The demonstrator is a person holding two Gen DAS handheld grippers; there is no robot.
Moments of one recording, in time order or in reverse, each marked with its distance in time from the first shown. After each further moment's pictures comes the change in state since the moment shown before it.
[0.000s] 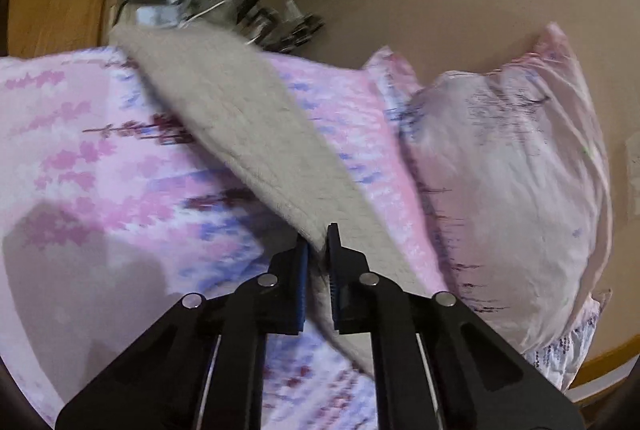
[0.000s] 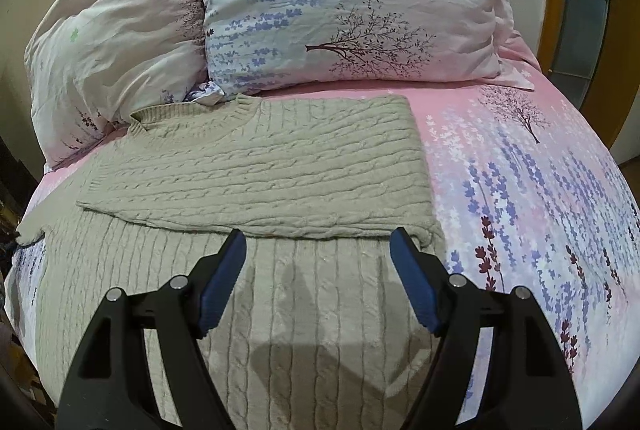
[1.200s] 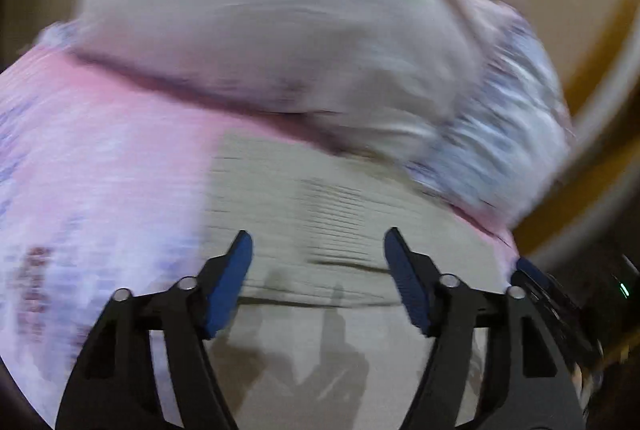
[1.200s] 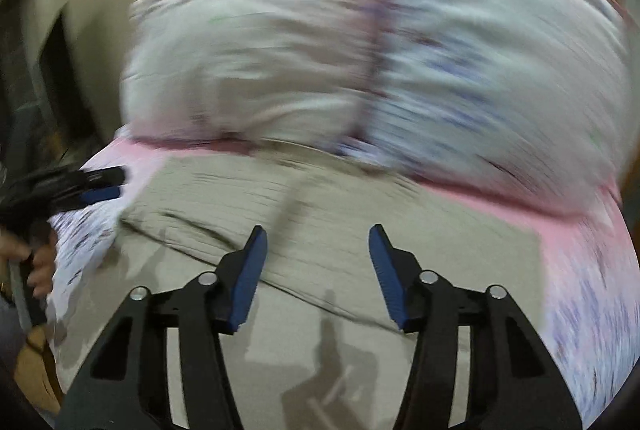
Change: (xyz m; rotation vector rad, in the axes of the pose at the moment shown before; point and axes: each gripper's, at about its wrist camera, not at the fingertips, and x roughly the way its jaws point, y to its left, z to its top) left arm 0.029 -0.168 -0.173 0.726 0.324 -0.217; right arm -0.013 0.148 0.038 -0.371 -0.136 0.232
